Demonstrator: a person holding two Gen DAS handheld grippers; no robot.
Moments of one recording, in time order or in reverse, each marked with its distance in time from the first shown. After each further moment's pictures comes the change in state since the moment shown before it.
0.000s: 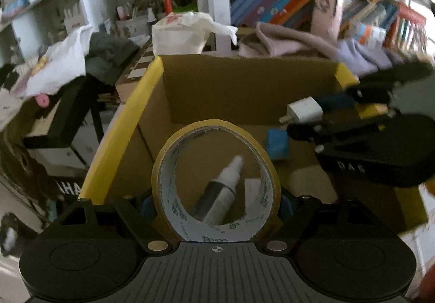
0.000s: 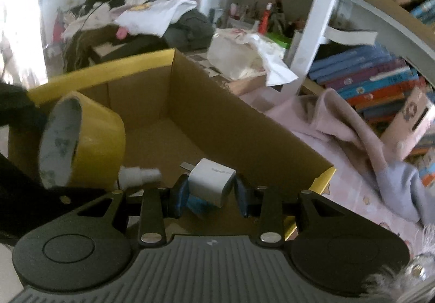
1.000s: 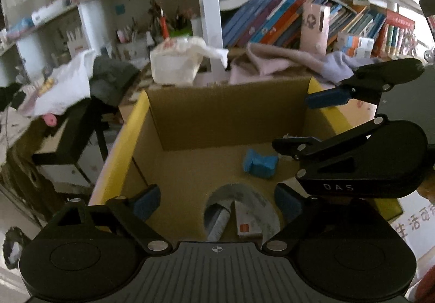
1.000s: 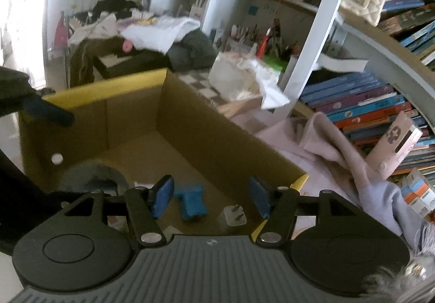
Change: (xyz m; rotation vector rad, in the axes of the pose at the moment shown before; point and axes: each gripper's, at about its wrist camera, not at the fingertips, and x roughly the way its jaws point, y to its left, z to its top) left arm -0.036 -0.012 0.001 0.030 -0.113 0.012; right arm -0.038 0.012 0.001 -0.036 -0.088 -0.048
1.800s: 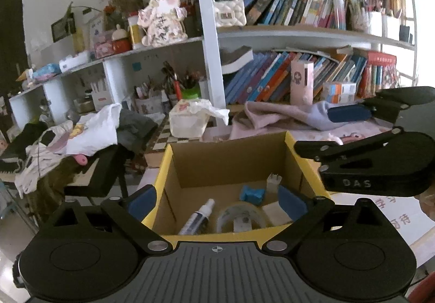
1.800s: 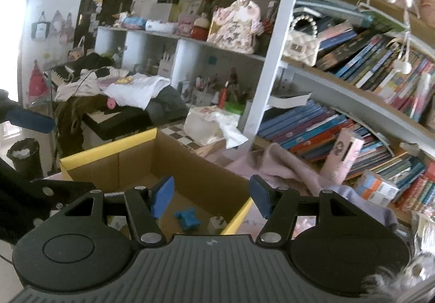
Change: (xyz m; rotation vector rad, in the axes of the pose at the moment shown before) left arm -0.115 -0.008 -0.019 0.006 -0.228 0.033; right arm -0.128 0.025 -0.006 0.114 -0.191 -0.156
